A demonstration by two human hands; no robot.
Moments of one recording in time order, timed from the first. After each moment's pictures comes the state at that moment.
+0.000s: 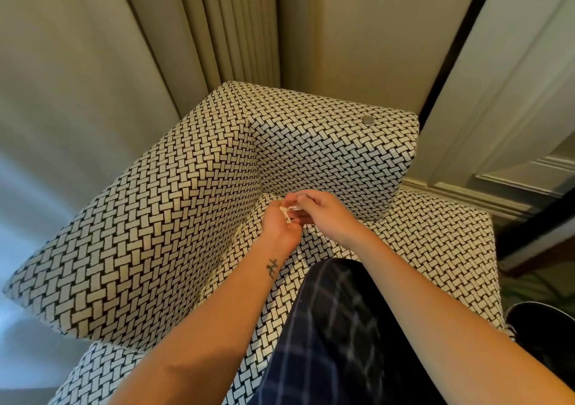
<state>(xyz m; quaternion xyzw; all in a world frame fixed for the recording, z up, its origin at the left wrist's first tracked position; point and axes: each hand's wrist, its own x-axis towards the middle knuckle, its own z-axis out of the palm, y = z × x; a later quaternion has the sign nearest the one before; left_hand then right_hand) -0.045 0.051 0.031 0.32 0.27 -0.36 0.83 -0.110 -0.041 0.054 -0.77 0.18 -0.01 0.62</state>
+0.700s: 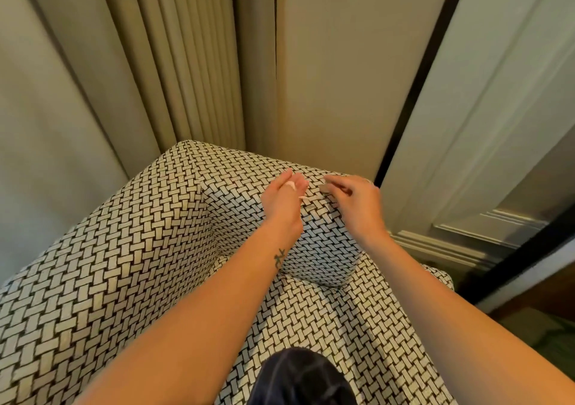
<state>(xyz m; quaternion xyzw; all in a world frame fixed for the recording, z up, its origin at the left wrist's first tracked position) 0.003 -0.091 0.145 0.44 0.09 -0.26 0.85 -0.079 -0.197 0.128 -0.85 0.23 -0.32 0.35</state>
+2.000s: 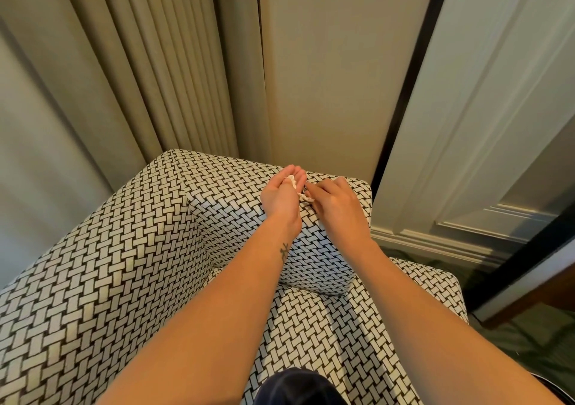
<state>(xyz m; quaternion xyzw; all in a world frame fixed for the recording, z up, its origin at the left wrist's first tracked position) 0.021 -0.129 0.129 0.46 0.04 -0.24 0.86 -0.054 -0.212 0.088 -0.93 0.13 -0.33 0.05</state>
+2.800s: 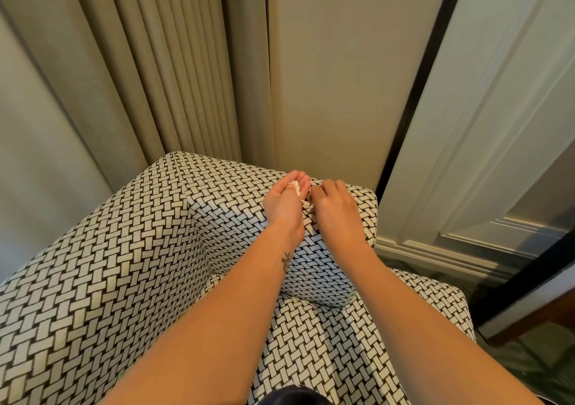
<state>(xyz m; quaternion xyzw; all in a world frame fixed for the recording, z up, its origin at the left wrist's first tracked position) 0.025 -0.130 0.126 0.45 0.03 -0.24 0.86 -0.037 -0.200 0.094 -0.94 0.18 -0.30 -0.02</state>
